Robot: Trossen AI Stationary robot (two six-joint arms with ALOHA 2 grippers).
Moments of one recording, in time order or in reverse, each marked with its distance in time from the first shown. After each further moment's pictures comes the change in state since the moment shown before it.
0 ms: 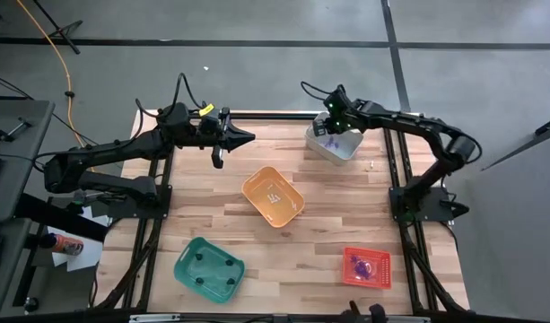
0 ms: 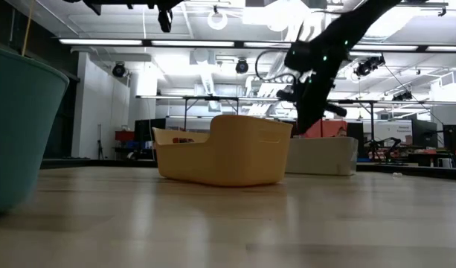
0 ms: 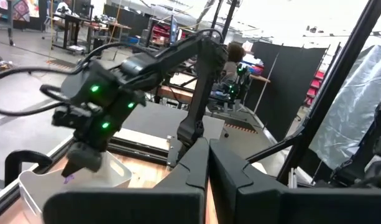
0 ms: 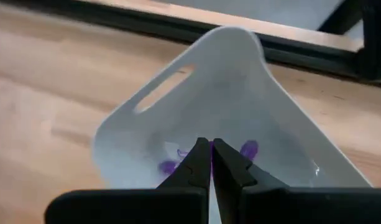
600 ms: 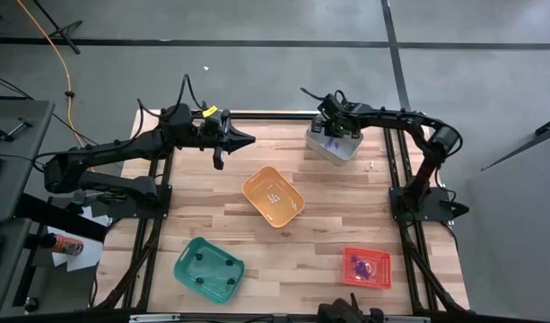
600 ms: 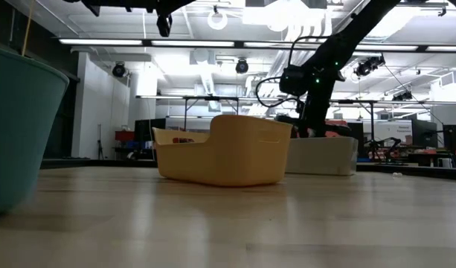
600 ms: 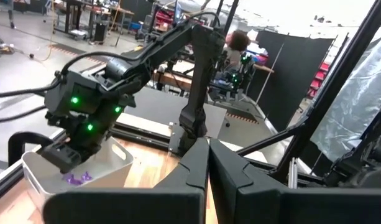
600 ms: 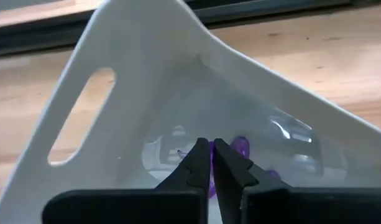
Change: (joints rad) left arm 0.000 0.000 0.000 -0.060 0.000 0.000; right arm -0.036 0.164 0.000 0.032 0.045 0.330
